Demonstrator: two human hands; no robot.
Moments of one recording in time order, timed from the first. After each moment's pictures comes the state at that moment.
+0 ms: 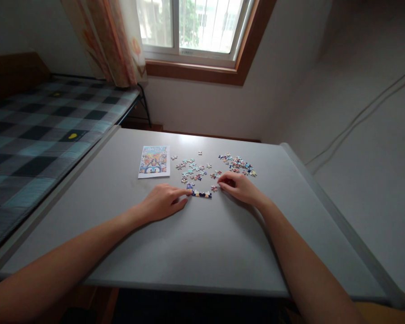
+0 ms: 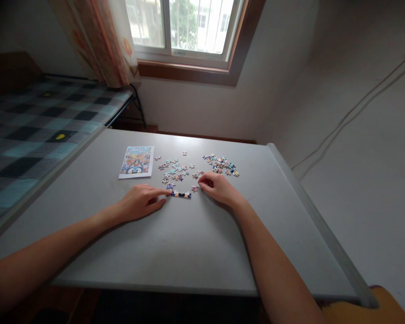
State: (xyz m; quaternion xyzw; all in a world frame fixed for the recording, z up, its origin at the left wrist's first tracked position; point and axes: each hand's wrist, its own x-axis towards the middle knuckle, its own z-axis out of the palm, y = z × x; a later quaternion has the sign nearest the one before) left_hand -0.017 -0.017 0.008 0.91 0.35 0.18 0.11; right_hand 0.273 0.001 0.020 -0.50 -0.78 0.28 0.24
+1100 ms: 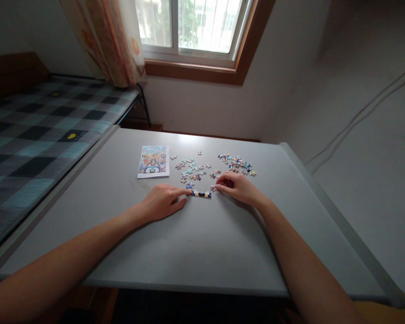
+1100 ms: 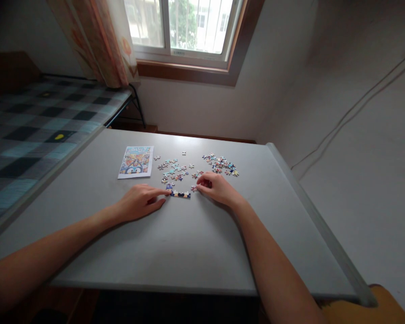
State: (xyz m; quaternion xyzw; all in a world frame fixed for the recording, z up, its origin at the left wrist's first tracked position) left_hand -0.018 -0.017 0.009 0.91 0.36 0.17 0.10; right_hand 0.272 0.000 0.021 -0.49 -0.79 0.30 0.24
